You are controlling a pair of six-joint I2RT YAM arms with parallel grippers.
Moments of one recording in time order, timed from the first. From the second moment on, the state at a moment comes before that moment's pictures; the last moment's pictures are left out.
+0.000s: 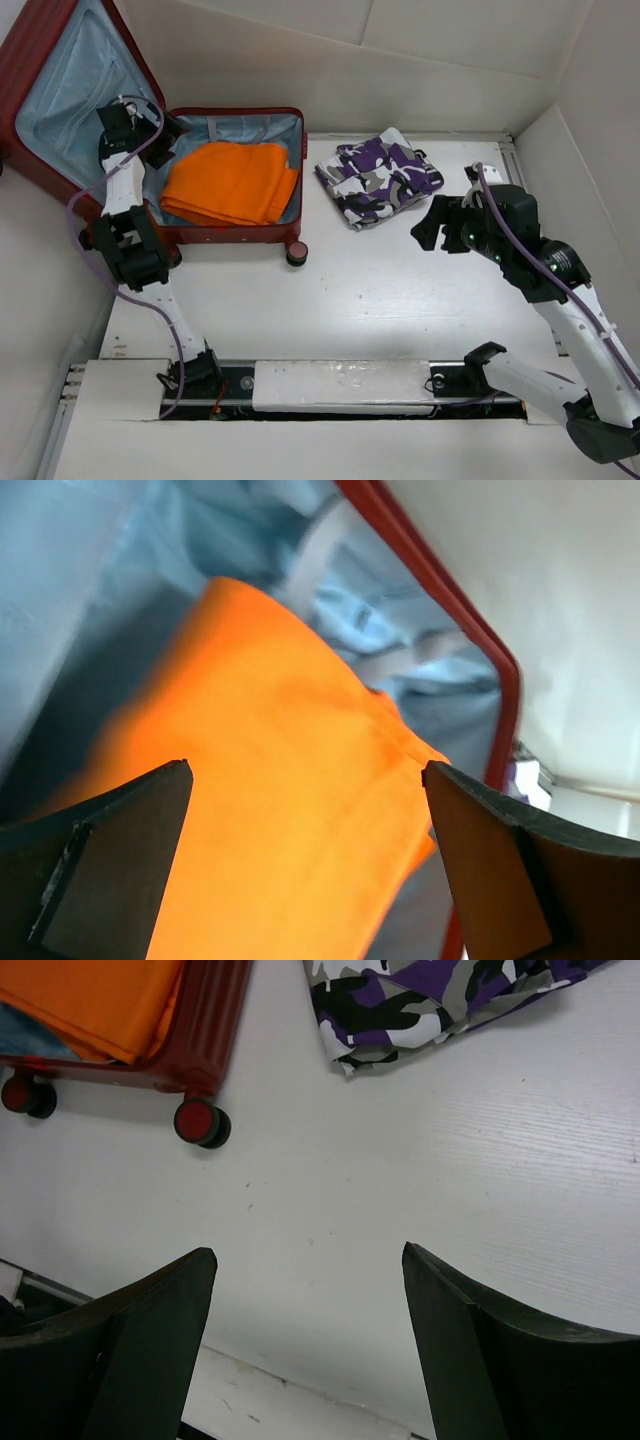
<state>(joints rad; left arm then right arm) 0.35 2.12 1.94 -0.39 0.47 -0.65 0.48 0.92 1.26 -0.86 0.03 0.41</state>
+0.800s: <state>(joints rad) -0.75 2.01 1.68 -0.39 -0.24 -0.99 0.48 0.69 1.18 -0.91 0.11 0.46</state>
